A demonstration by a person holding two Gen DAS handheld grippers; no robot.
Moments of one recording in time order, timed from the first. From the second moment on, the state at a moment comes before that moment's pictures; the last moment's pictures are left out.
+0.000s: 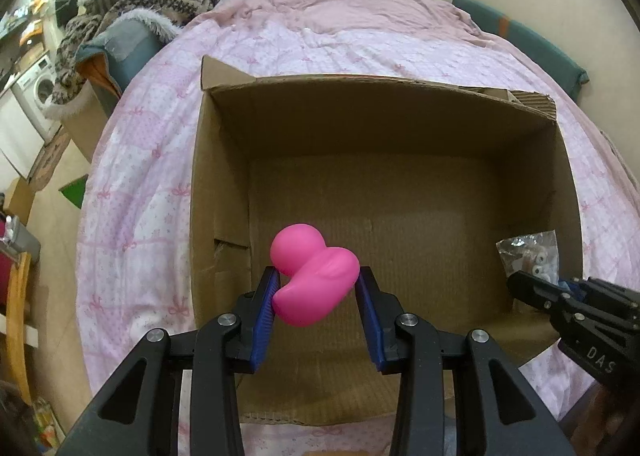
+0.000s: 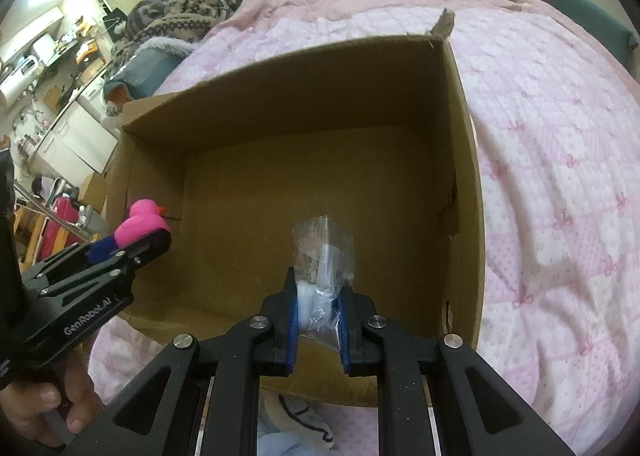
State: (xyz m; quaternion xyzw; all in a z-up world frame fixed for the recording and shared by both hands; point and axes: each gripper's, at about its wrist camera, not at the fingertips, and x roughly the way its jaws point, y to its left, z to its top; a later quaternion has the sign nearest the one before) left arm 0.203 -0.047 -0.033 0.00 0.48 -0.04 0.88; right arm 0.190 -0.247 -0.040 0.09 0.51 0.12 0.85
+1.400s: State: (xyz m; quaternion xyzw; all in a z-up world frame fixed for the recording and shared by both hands) left arm 0.191 -0.040 -0.010 -0.03 0.46 -0.05 0.89; right arm 0.174 -0.266 -0.010 0.13 0.44 0.13 0.88
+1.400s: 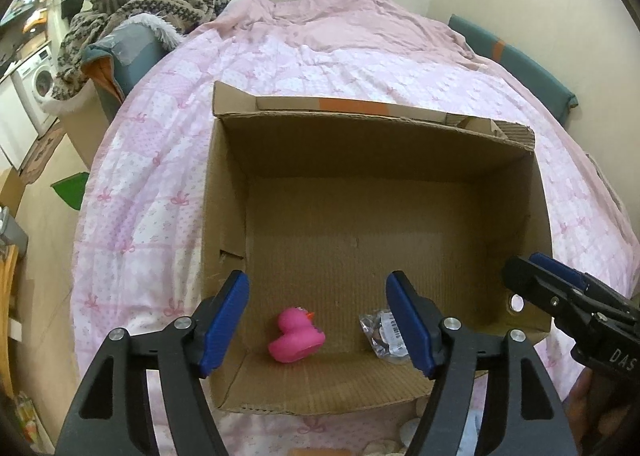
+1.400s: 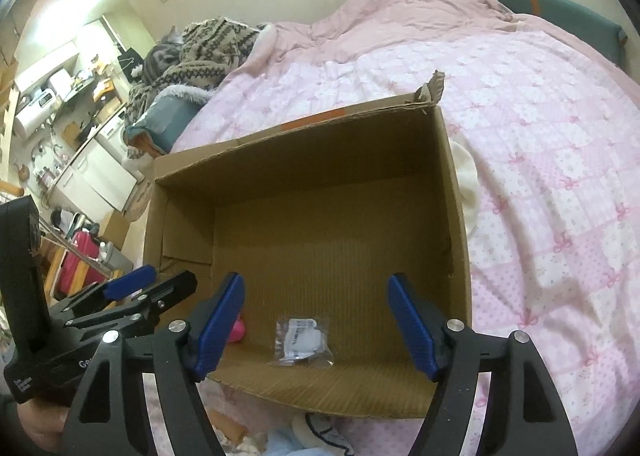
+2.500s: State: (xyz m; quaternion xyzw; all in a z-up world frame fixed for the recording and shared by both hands) left arm 0.096 0.002 0.026 -0.05 0.46 -0.02 0.89; right arm 0.099 -0.275 0.009 0.13 0.45 0.13 0.87
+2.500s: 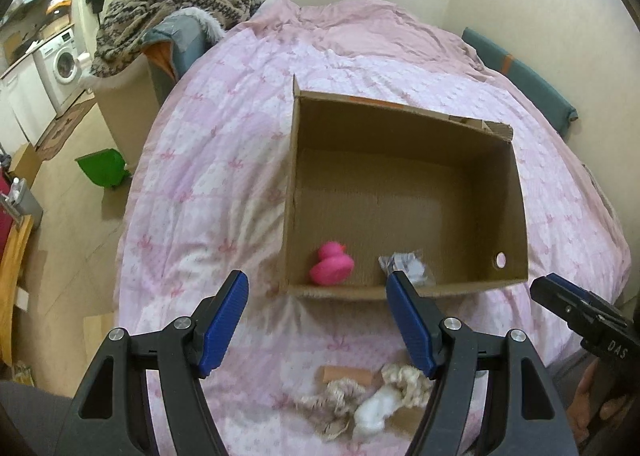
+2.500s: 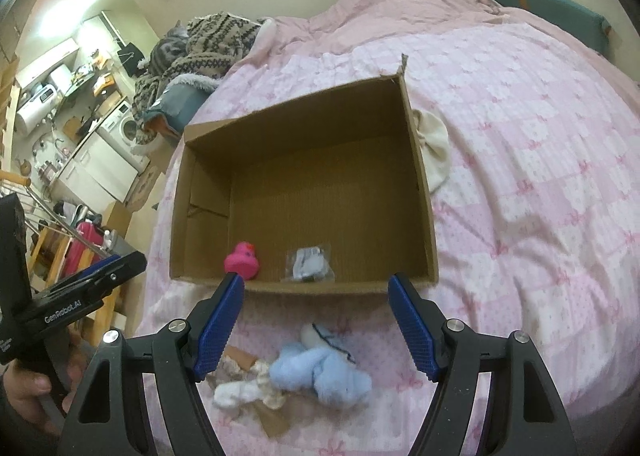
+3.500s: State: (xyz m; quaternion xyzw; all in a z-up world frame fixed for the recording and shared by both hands) left arm 0.076 0.027 -0.027 -0.09 0.51 0.03 0.85; right arm 0.099 -0.263 -0.070 0.19 0.59 0.12 0.78
